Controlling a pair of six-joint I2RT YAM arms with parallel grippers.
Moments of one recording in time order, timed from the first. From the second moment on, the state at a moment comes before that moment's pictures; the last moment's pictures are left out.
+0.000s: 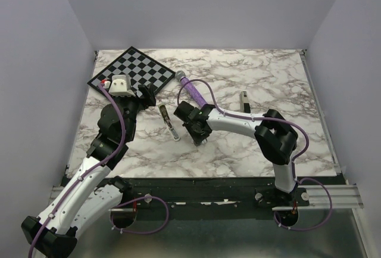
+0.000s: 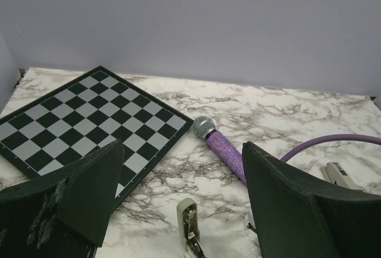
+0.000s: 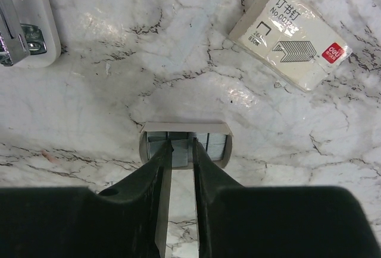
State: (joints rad) left arm -0.50 0.73 0.75 0.07 -0.42 -0.16; right arm 0.97 1.99 1.44 -0.75 0.21 0.36
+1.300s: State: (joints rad) left arm -0.50 0.73 0.74 0.07 -0.42 -0.16; right arm 0.92 1.94 1.40 -0.76 0.12 0.33
